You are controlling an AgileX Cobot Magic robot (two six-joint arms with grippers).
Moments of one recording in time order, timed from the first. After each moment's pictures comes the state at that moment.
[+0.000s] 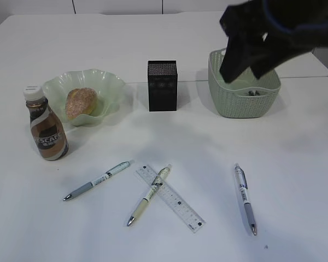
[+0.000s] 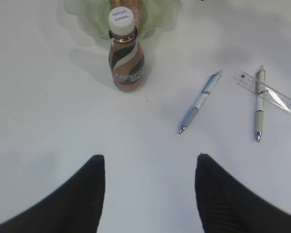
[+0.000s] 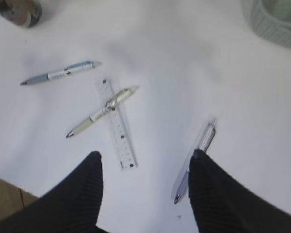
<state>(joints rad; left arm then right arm) -0.23 0.84 -0.94 -0.05 0.98 0.02 0.36 1.56 -1.62 0.15 1.26 0.00</state>
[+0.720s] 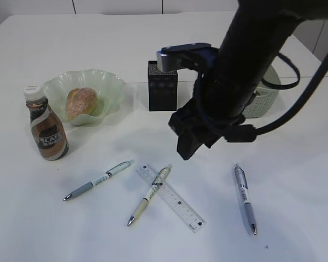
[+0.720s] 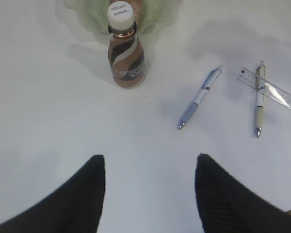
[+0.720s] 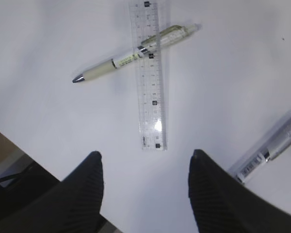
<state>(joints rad) -0.23 0.84 -0.94 -0.05 0.99 0.02 0.47 1.77 -1.44 0.25 1.14 -0.22</state>
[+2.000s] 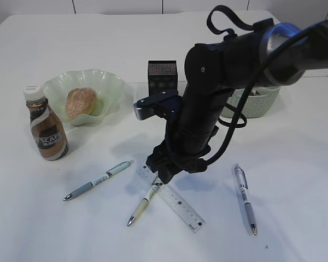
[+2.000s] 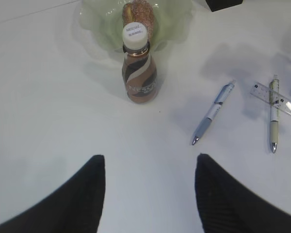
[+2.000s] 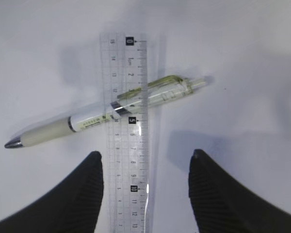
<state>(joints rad) -0.23 0.84 -0.94 -0.01 0.94 0.02 0.53 2.03 -1.44 0.19 0.86 -0.23</state>
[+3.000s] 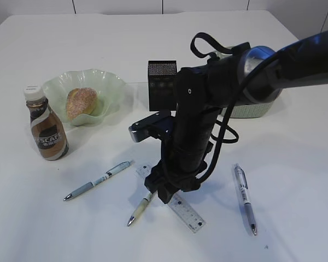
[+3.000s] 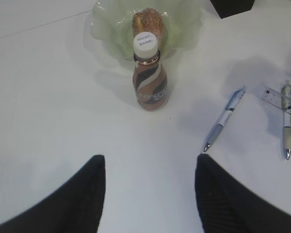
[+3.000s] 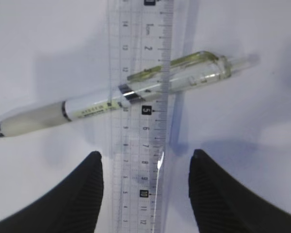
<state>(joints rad) -0.23 0.84 -0.94 0.03 0.91 0.02 0.56 2.11 -1.44 0.19 0.88 -0.25</state>
